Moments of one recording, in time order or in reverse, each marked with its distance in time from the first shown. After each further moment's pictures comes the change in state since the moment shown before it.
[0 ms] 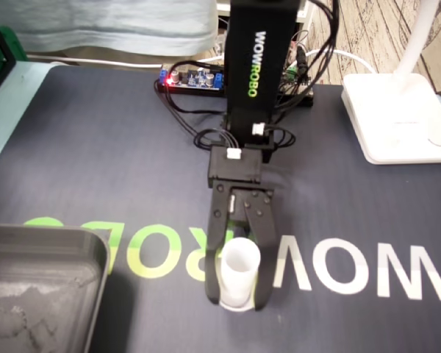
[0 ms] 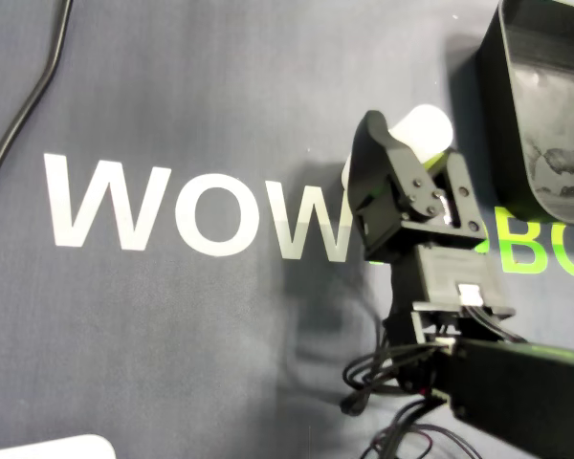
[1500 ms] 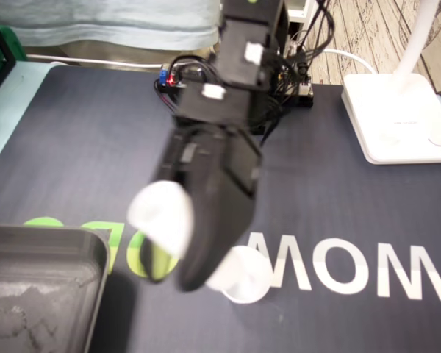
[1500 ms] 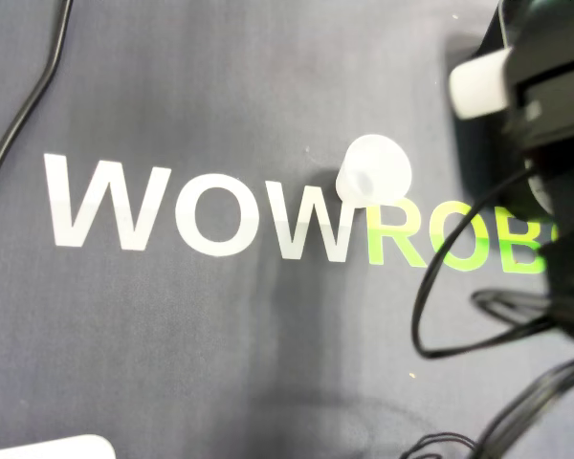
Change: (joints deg) arm 12.7 28.7 -27.9 51.2 38.7
